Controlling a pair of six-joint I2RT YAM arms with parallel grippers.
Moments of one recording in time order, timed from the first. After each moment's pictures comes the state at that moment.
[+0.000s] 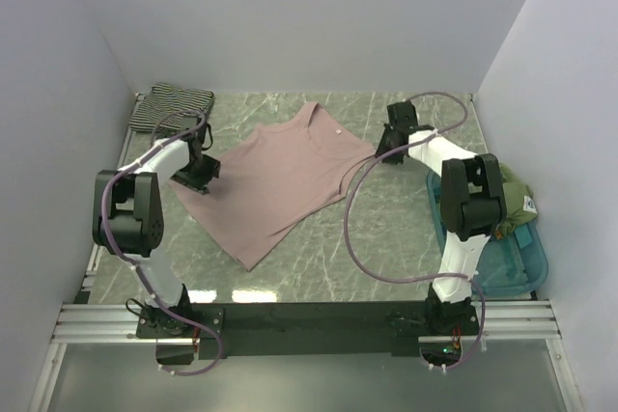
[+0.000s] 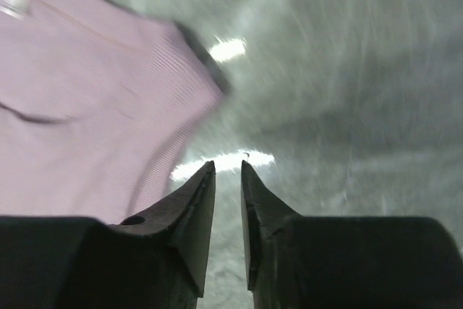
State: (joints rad) left arm -0.08 1.78 1.21 -0.70 -0.18 -1.22; right arm 0.18 1.93 1.32 -0.37 0.06 0.53
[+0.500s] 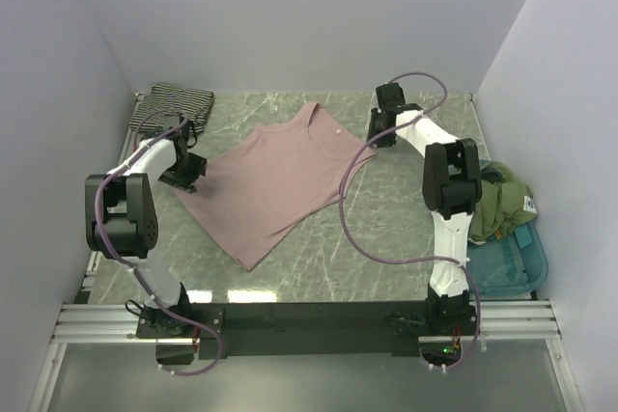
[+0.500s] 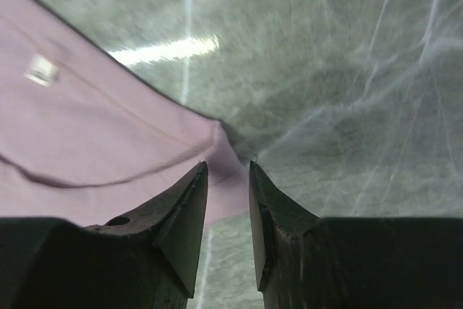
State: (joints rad) left arm 0.03 1.76 1.21 -0.70 -0.18 -1.19; right arm 0.19 2.19 1.73 -0.52 0.06 0.35
